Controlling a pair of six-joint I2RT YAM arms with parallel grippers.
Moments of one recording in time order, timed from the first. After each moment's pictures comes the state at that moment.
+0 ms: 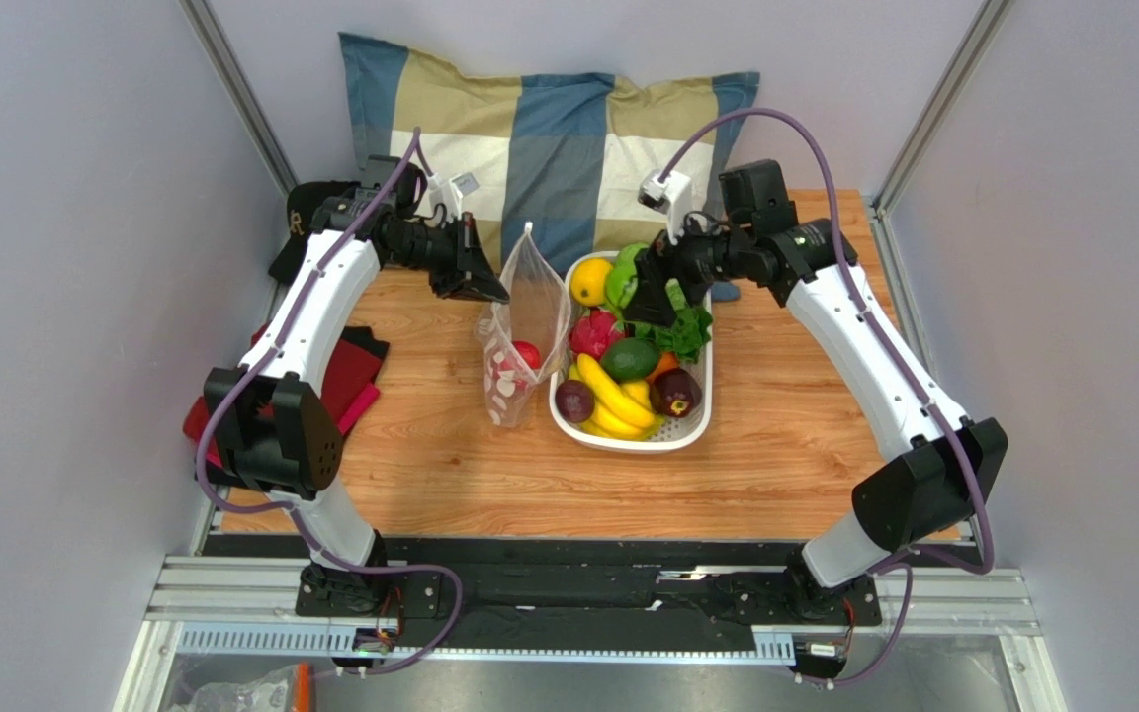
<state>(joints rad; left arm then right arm) -0.18 1.71 1.69 -0.98 0.78 -0.28 0.36 1.55 1.62 -0.87 -0.60 -0.34</state>
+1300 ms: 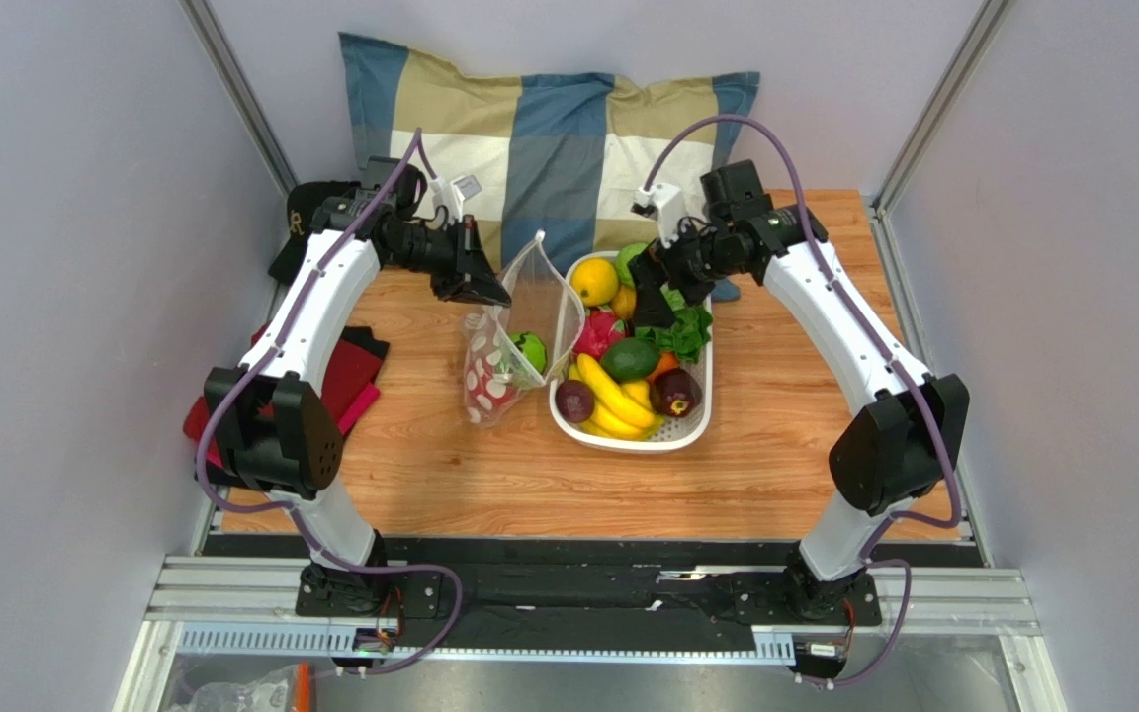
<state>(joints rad) -0.18 1.71 1.69 -1.00 0.83 -0.25 0.38 1.70 1.71 -0.94 -0.52 -0.36</state>
